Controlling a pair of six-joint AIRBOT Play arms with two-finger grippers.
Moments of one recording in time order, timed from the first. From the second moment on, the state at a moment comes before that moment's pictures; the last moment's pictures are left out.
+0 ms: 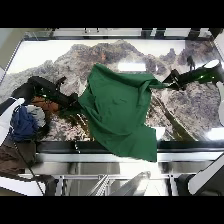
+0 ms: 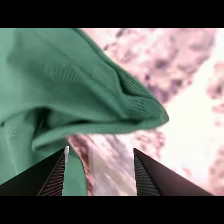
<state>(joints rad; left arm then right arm) 0.02 -1.70 1.22 -2.25 1.24 1.80 -0.27 -2.06 1.79 -0.80 1.27 1.47</state>
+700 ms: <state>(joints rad) 0.02 -1.71 1.25 -2.24 1.28 1.79 -0.29 -2.16 1.81 -0.55 1.25 1.47</state>
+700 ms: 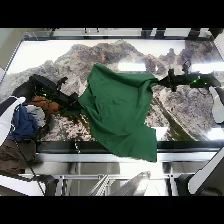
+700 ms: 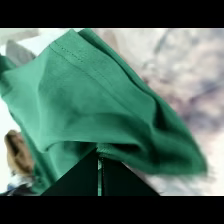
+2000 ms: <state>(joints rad) 0.14 -2.00 1.88 -2.25 1.61 1.73 -0.36 -1.02 0.54 -1.07 1.02 1.54</state>
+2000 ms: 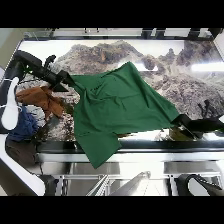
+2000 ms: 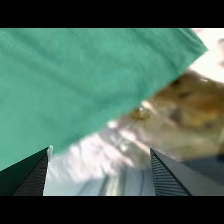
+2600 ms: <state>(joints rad) 0.22 -1.11 0.51 -2.29 1.17 1.84 -0.59 -0.71 0.37 -1.13 1.07 1.52</state>
